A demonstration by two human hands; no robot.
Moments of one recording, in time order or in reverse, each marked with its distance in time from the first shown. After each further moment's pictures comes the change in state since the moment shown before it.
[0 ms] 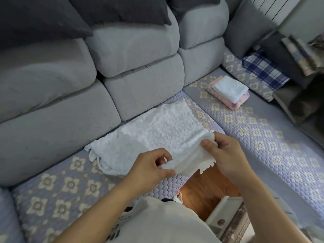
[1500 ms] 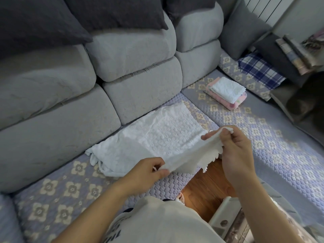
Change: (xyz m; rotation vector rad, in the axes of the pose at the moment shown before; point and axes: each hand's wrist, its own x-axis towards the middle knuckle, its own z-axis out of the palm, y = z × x) left_hand 0.009 -0.034 -0.011 0.146 -0.232 -0.037; right_hand -0.011 -0.010 0.008 0.142 0.289 -0.080
